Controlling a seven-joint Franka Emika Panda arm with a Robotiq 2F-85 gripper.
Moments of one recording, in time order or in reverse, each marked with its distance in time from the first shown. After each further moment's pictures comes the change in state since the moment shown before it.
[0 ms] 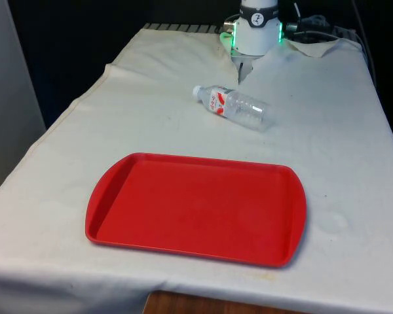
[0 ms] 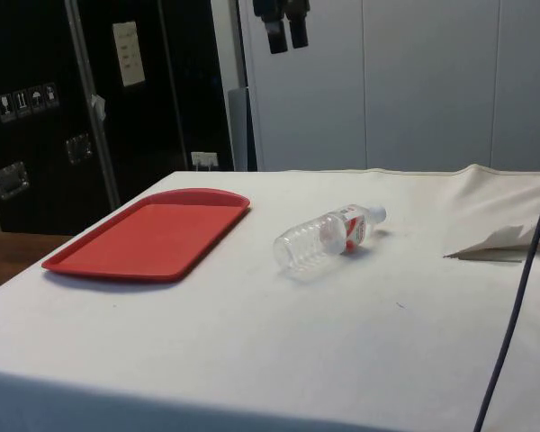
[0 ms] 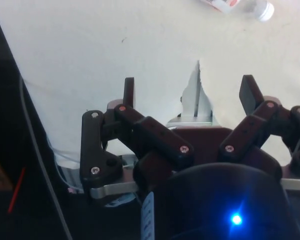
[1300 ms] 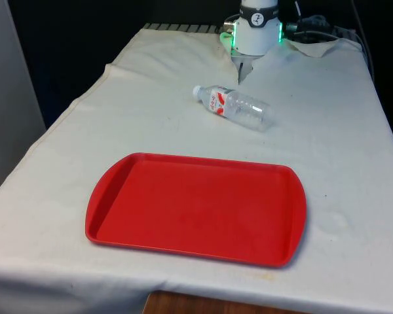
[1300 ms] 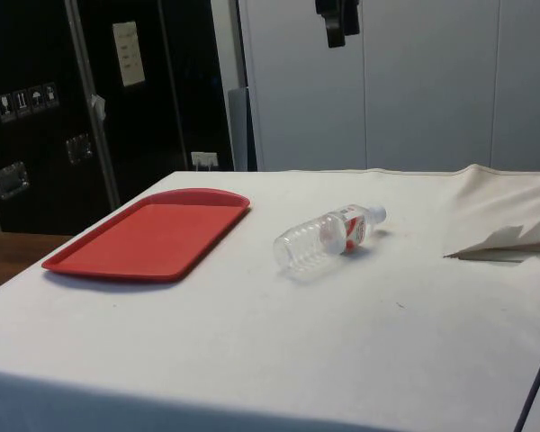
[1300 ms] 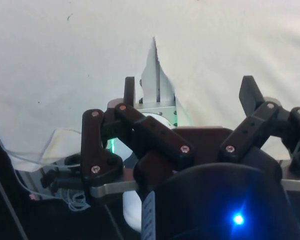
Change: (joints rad) arm -0.051 -0.226 -0.001 -0.203 -0.138 0.001 0.017
